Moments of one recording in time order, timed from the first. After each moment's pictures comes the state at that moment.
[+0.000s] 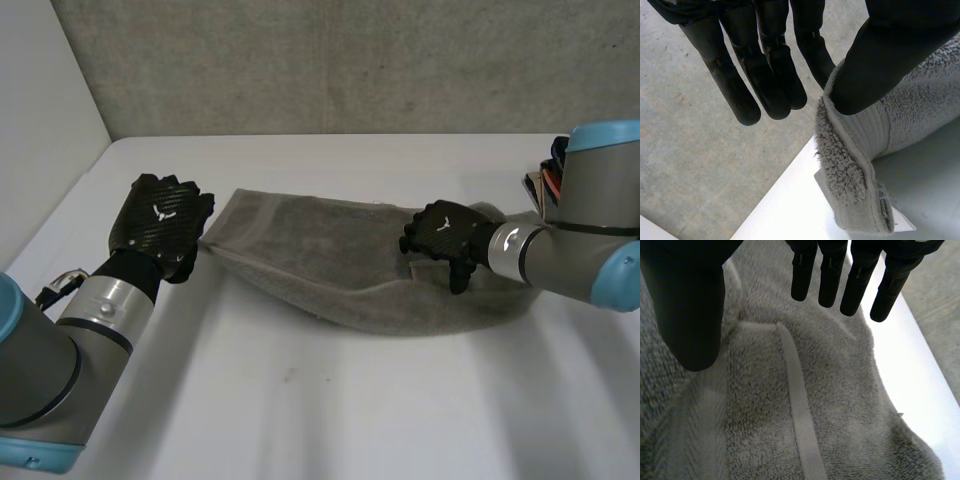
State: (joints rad) left arm 4.36 -1.71 -1.97 3.73 -1.43 3.66; right arm 1.83 -0.74 0.94 0.40 1.04 2.15; left_hand 1.15 1.20 1.19 1.20 0.98; right_hand 0.44 0.39 0.44 0.45 0.28
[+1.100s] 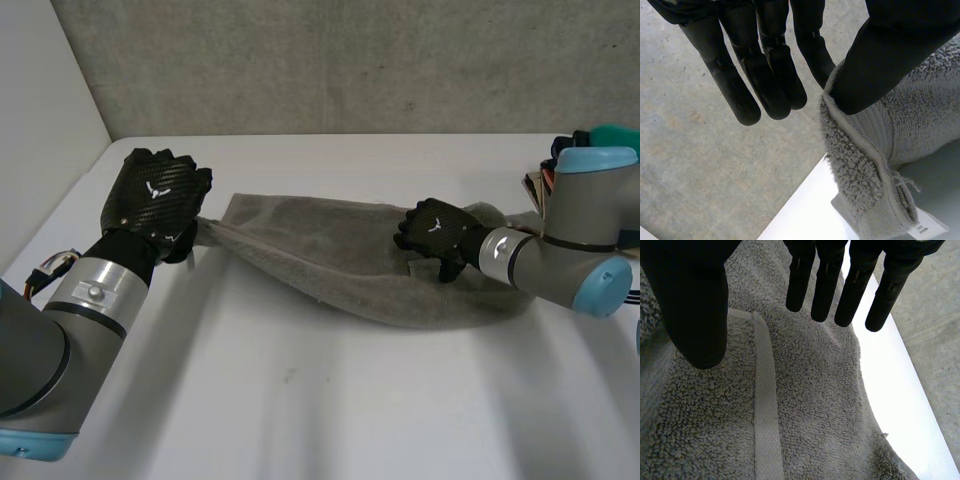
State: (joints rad) left arm 4.36 -1.66 -1.94 3.73 -1.41 3.63; right arm 1.82 -0.64 0.90 0.25 0.95 2.10; left_hand 1.15 1.20 1.19 1.20 0.98; right_hand 0.56 0.55 0.55 0.55 0.37
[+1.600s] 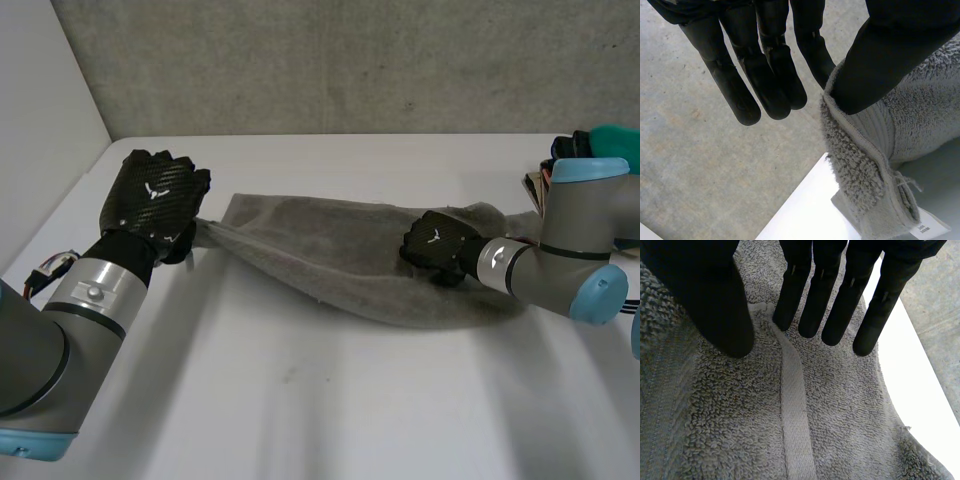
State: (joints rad) left arm 4.37 -1.66 -1.95 3.73 -1.41 3.63; right arm 1.82 -0.62 0.92 0.25 0.96 2.09; left_hand 1.15 1.20 1.19 1.20 0.98; right_hand 0.90 0.92 0.92 0.93 0.75
